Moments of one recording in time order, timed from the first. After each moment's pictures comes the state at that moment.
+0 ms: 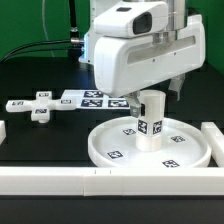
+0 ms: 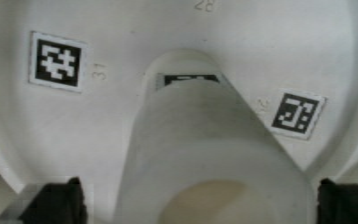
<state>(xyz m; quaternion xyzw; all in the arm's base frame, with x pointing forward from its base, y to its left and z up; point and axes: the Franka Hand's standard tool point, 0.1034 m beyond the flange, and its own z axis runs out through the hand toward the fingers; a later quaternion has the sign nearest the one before) 0.567 0.044 0.075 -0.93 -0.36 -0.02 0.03</state>
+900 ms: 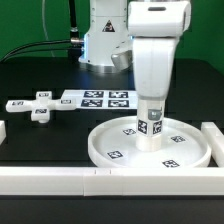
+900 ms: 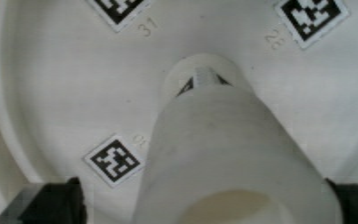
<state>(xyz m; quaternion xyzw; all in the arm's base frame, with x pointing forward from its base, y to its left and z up) 0.567 0.047 0.073 -0.75 -0.66 -0.02 -0.01</state>
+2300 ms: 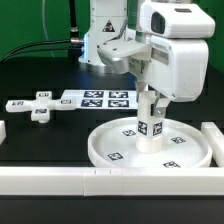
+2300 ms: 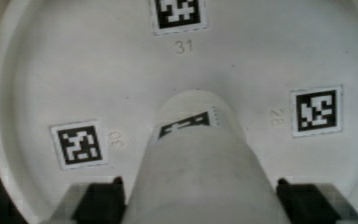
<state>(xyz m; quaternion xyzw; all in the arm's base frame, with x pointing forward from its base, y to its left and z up) 0.566 0.037 0.072 -0.61 -0.79 0.01 -0.03</state>
